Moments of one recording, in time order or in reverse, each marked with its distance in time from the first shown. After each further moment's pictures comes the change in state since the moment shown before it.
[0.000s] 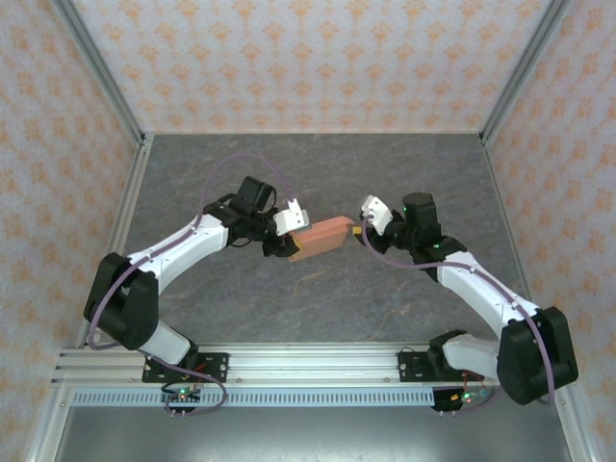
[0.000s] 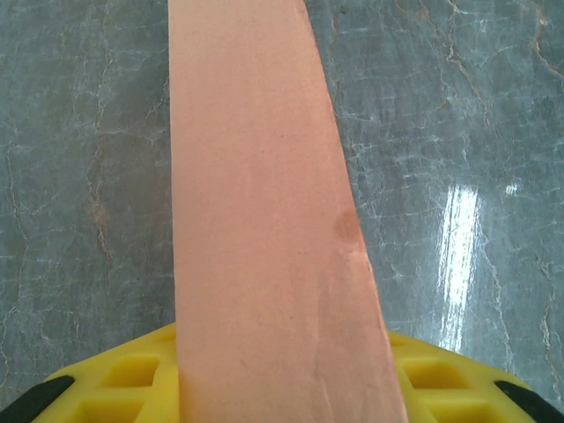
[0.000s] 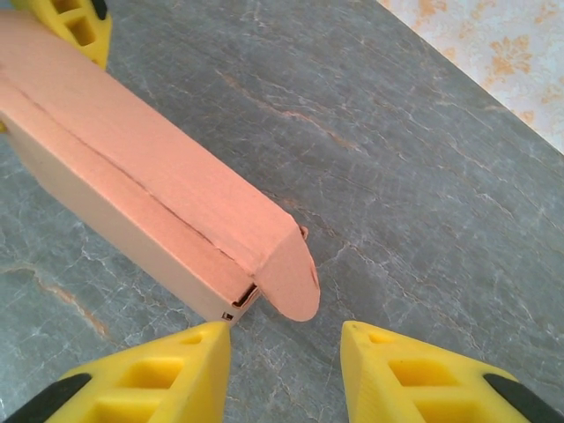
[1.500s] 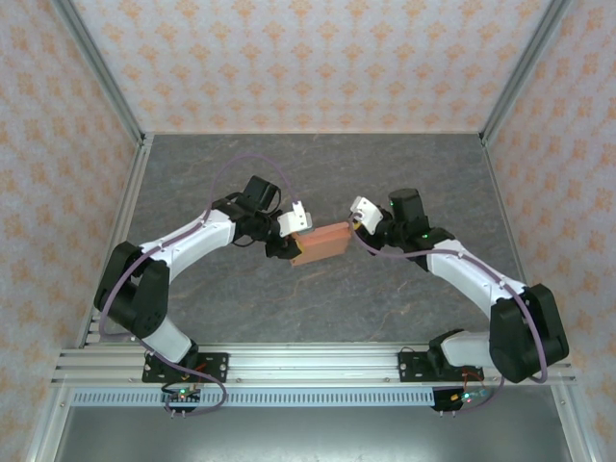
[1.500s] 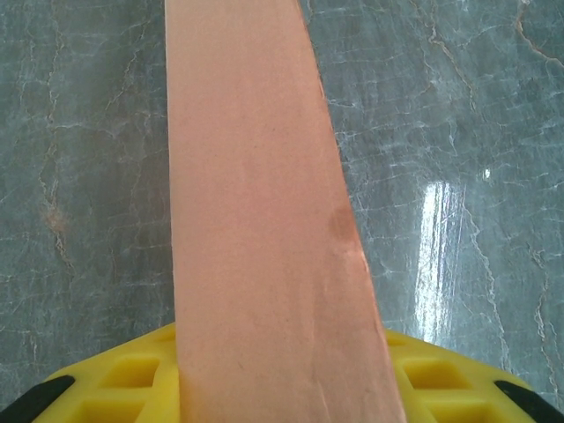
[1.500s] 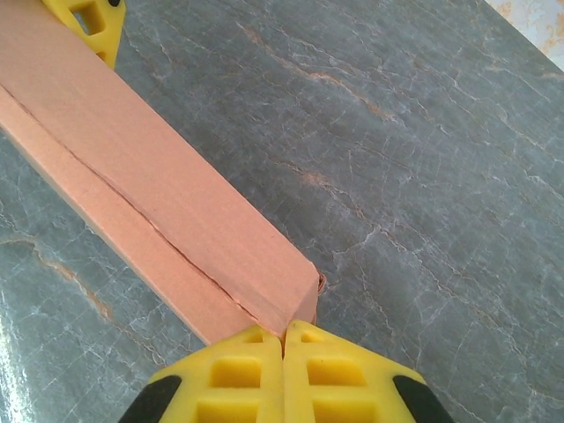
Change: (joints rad) left arm 0.000 0.079 0.034 -0.025 0.039 0.035; right arm 0.050 0.120 0.082 -0.072 0.047 -0.031
